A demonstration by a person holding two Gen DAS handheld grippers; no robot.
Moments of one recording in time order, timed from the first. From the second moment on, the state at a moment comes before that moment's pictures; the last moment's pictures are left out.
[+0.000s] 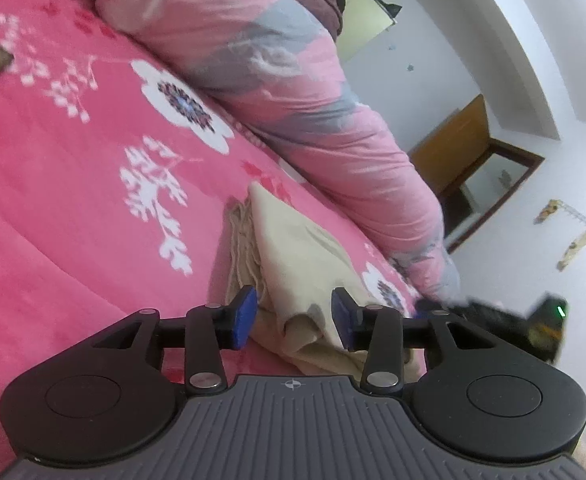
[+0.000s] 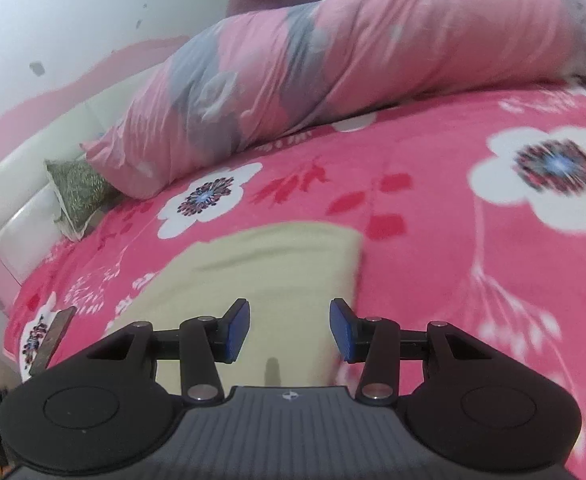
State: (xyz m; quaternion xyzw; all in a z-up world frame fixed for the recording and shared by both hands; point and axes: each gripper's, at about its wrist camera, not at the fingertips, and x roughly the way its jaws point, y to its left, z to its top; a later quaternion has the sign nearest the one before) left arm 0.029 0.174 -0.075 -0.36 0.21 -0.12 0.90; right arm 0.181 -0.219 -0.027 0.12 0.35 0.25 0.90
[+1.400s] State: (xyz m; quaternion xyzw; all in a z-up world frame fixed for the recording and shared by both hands) left arm 0.037 0.111 -0.011 -0.14 0.18 -0.11 0.97; right arm 0.048 -0.123 -0.017 -0.13 0.12 0.33 0.93
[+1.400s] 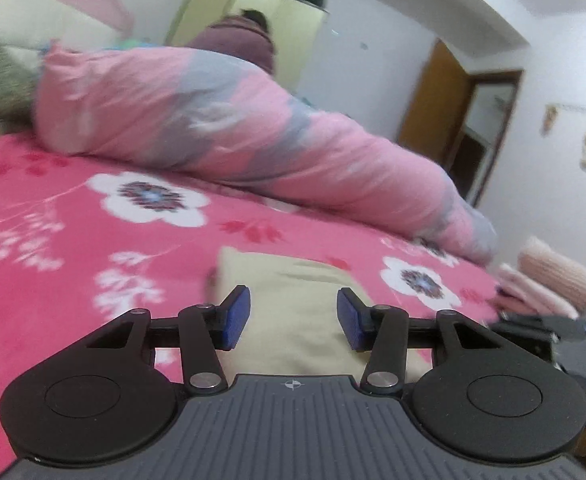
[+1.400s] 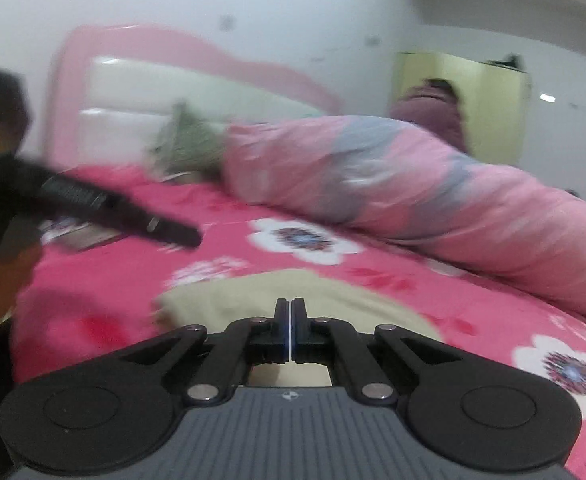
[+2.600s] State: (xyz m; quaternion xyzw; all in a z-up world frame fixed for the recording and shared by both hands) left arm 0.041 0.137 -0.056 -0.18 0.21 -0.09 0.96; right arm 0.066 -0.107 -0.078 -0.02 0.26 0.35 0.90
